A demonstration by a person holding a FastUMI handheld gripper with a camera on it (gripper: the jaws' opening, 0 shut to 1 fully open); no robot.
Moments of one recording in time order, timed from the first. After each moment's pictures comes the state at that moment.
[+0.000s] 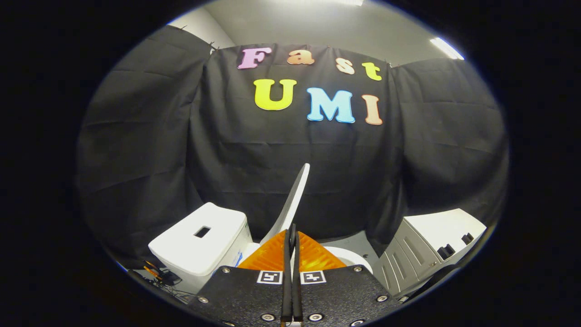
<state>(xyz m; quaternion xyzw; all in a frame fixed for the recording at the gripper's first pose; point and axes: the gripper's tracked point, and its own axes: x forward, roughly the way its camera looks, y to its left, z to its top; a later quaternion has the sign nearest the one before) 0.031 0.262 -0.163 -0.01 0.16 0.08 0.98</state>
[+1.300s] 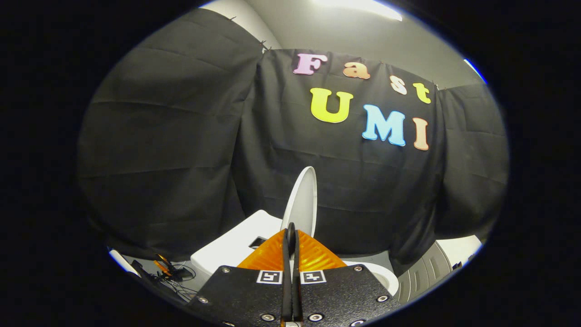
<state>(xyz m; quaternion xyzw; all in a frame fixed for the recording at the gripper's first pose) 0.018 0.427 -0.139 -0.07 0.12 0.19 0.97</state>
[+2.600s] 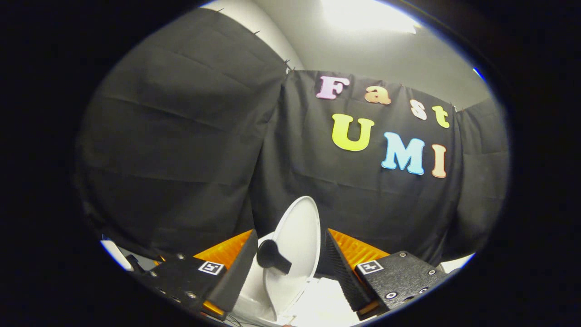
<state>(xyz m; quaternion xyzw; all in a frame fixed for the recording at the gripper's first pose) 0.031 0.426 -0.086 -0.04 0.02 0.25 0.97</state>
